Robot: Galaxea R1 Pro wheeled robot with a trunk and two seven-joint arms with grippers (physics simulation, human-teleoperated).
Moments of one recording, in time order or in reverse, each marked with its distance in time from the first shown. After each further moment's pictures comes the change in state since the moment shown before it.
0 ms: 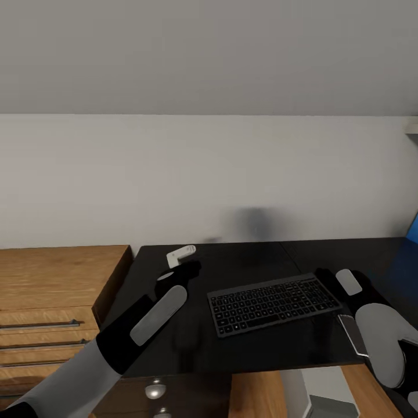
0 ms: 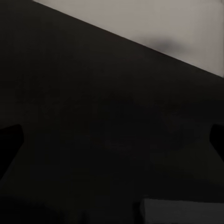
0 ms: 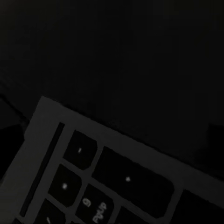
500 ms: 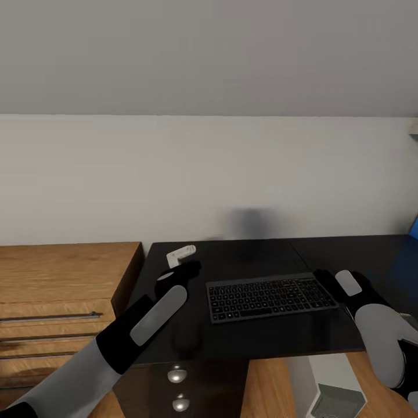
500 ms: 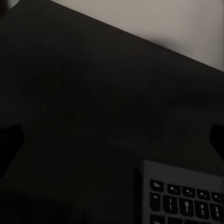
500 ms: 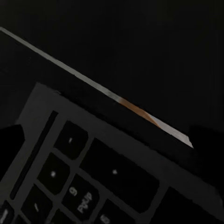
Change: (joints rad) left arm 0.000 0.000 0.000 0.000 0.001 0.001 0.000; right arm 0.000 0.000 -0.001 0.015 -0.015 -0.001 -0.001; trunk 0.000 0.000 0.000
